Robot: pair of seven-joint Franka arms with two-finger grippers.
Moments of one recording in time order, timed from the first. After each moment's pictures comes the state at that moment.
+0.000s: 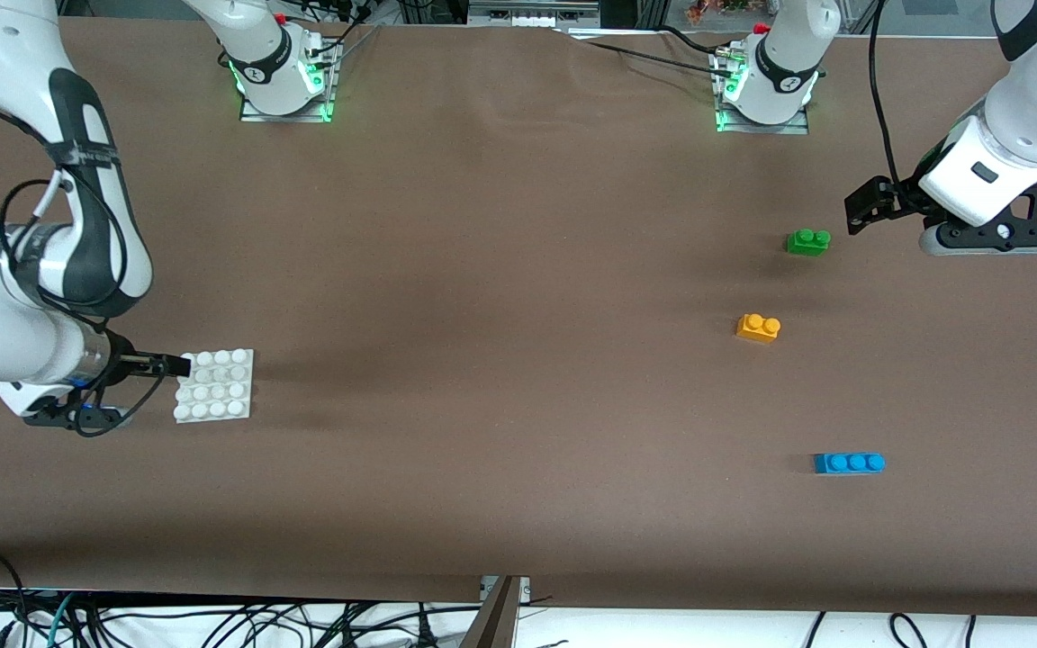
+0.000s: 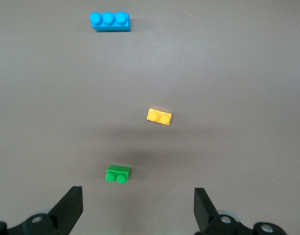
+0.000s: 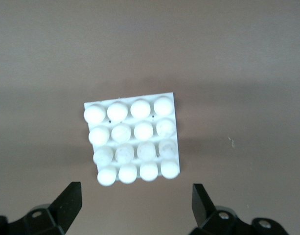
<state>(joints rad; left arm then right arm) -0.04 -0.02 -0.09 -1.71 0.02 1.61 -0.16 -0.01 0.58 -0.05 -1.55 -0.02 2.02 -0.01</state>
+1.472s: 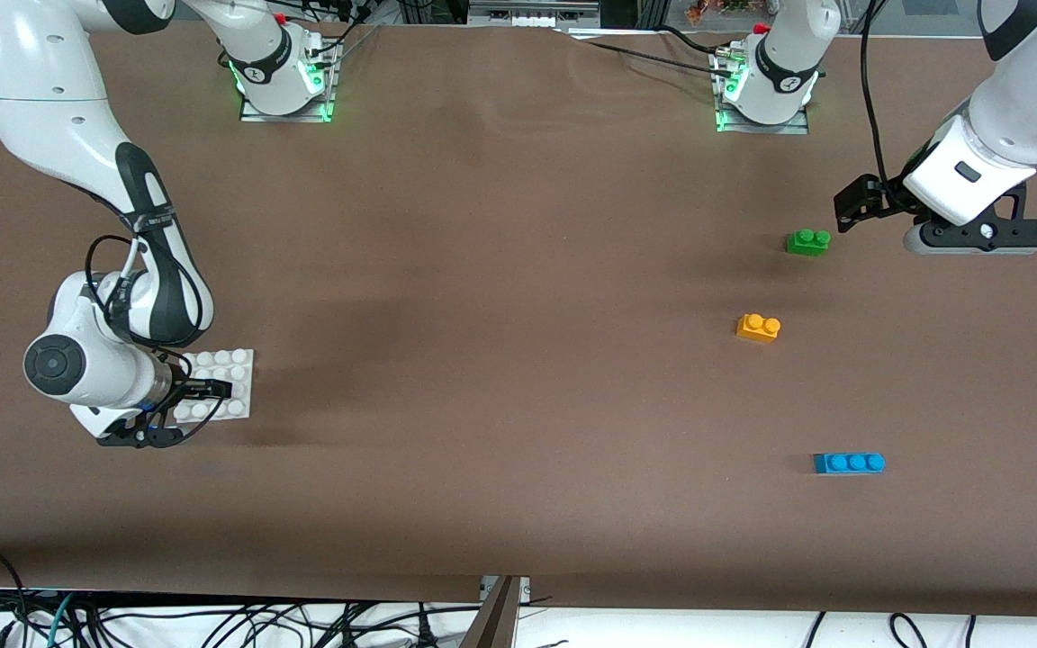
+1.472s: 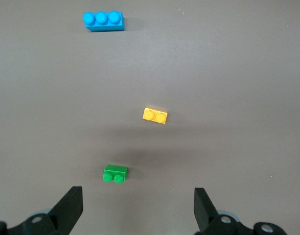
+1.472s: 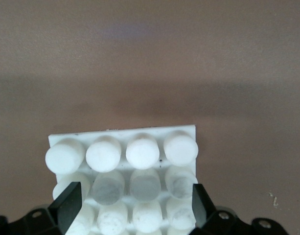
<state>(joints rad) -0.04 -0.01 -0.11 -1.70 0.02 1.61 -0.16 0.01 0.75 -0.04 -1.55 -0.07 2.22 -0.01</state>
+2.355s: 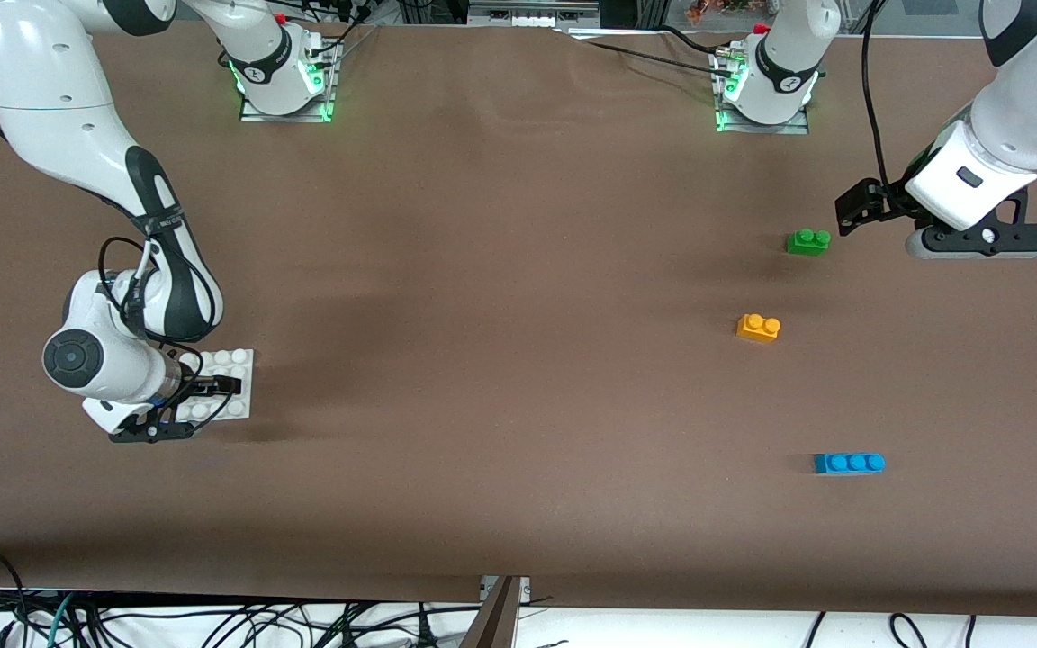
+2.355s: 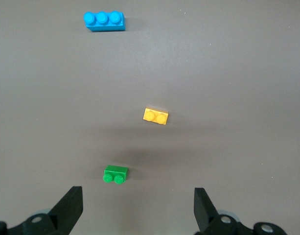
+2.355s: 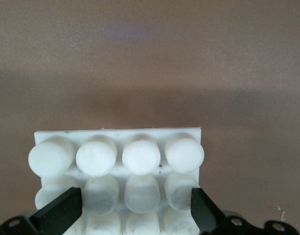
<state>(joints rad) -0.04 0.00 -0.10 -1.70 0.02 1.61 -0.16 0.01 0.75 -0.05 -1.60 -0.09 2.30 -0.04</state>
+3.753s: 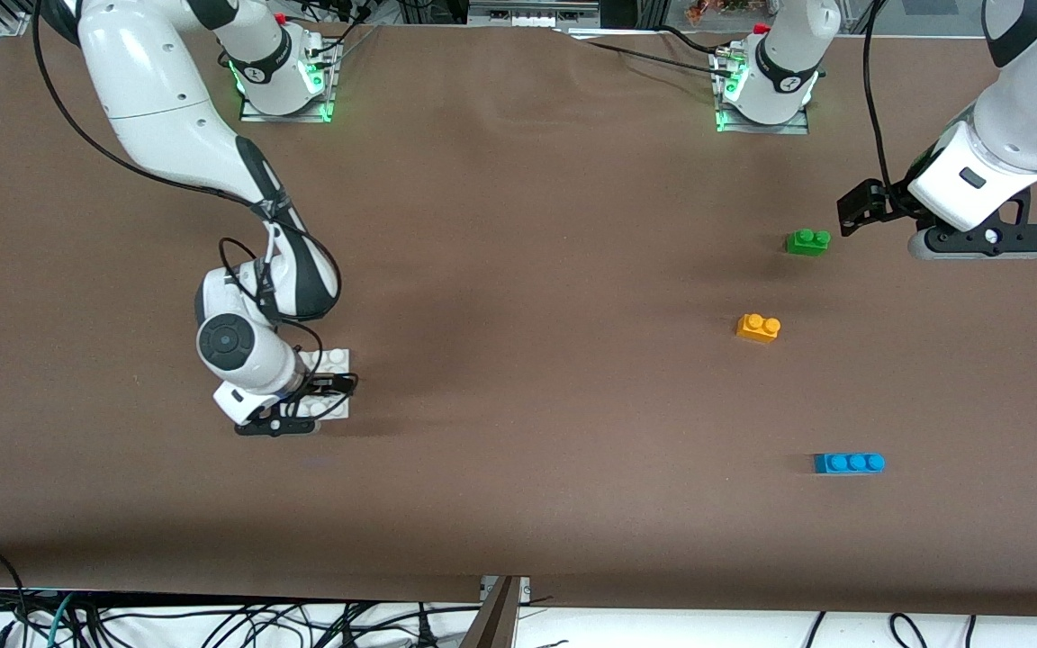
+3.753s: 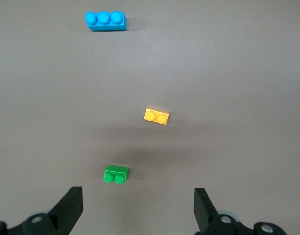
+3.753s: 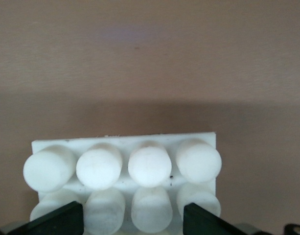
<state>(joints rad) -0.04 0.00 -0.10 -1.70 0.02 1.61 -0.17 0.29 0.79 -0.04 -1.61 -0.05 2.41 0.25</state>
